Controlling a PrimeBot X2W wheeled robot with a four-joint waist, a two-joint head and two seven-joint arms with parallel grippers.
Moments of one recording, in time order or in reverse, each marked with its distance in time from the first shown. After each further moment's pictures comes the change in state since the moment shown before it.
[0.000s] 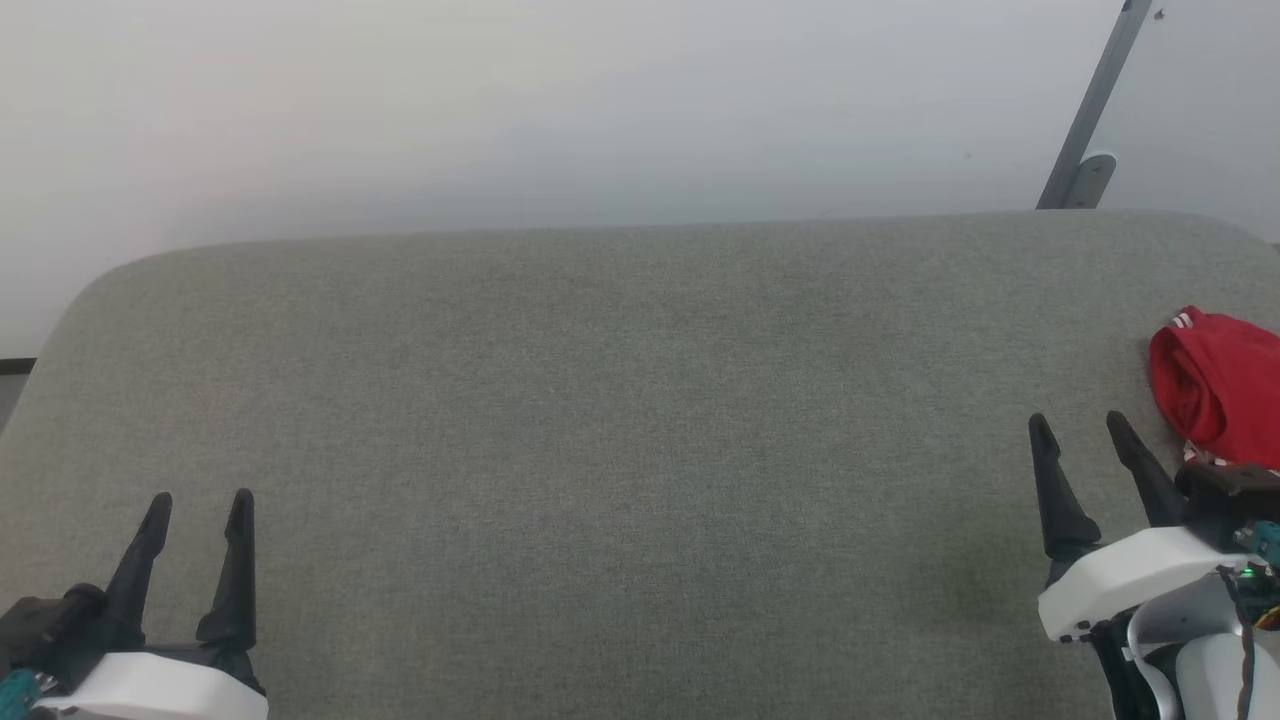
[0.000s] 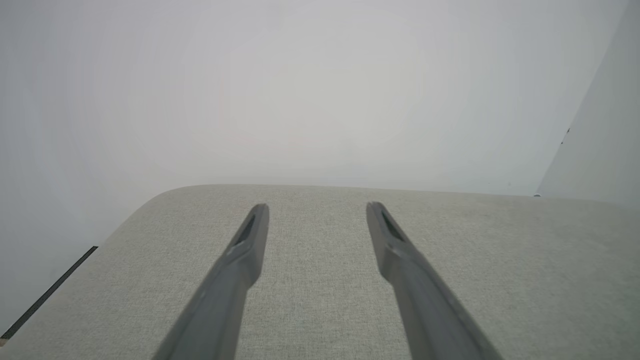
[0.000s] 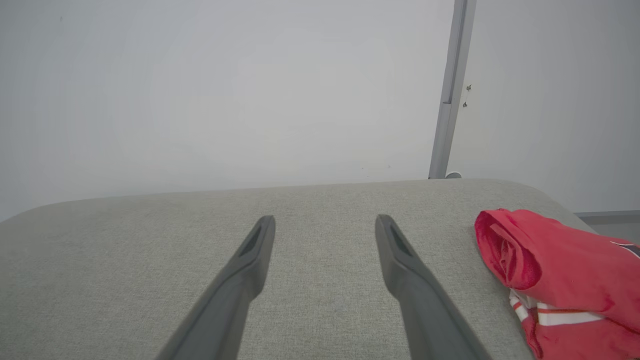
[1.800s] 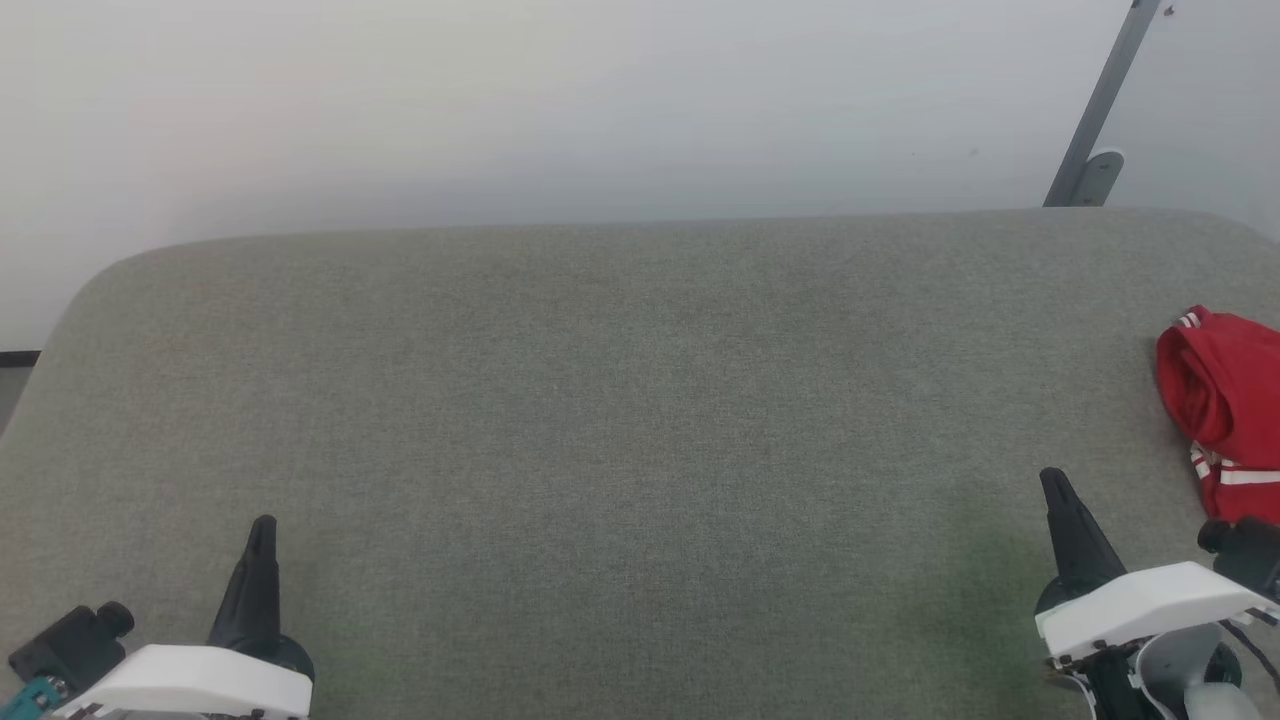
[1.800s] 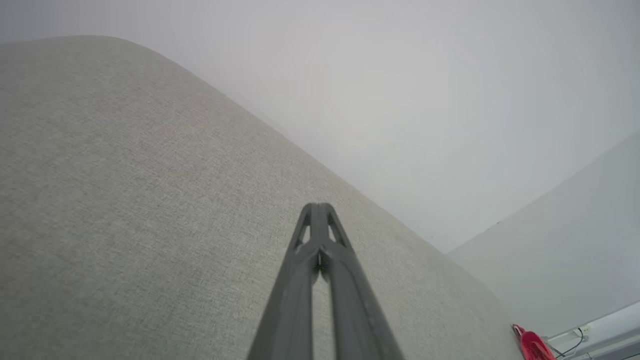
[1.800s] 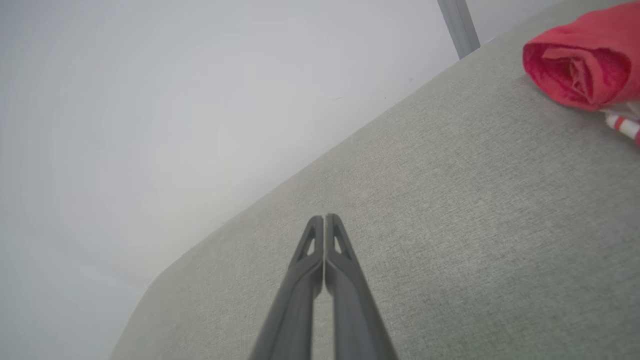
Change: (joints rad) left arm -0.023 -0.145 0.011 0.054 -0.430 0.000 0.138; right arm 0.049 0.049 -0.011 0.039 0.491 0.000 0.082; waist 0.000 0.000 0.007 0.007
